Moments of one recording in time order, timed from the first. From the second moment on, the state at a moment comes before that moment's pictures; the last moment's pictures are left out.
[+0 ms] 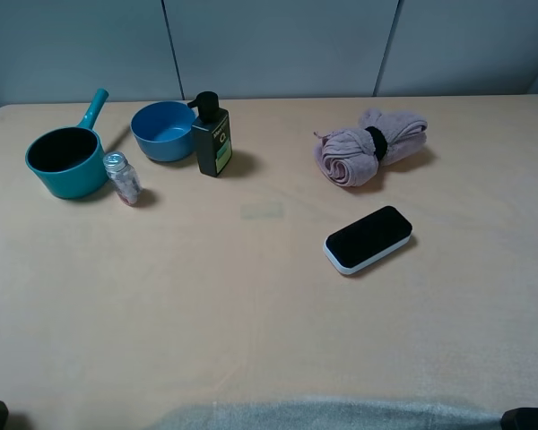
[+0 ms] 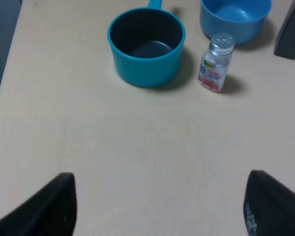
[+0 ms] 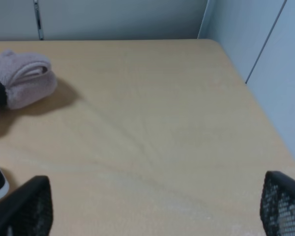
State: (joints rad) left arm -0.03 -0.01 -0.49 0.08 1.06 0.00; right arm -0.01 -0.01 -0.49 -0.13 1.03 0.02
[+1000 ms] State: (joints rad) left arm -0.03 -0.01 -0.49 0.08 1.06 0.00; right arm -0.01 -0.01 -0.49 -0.13 1.03 0.02
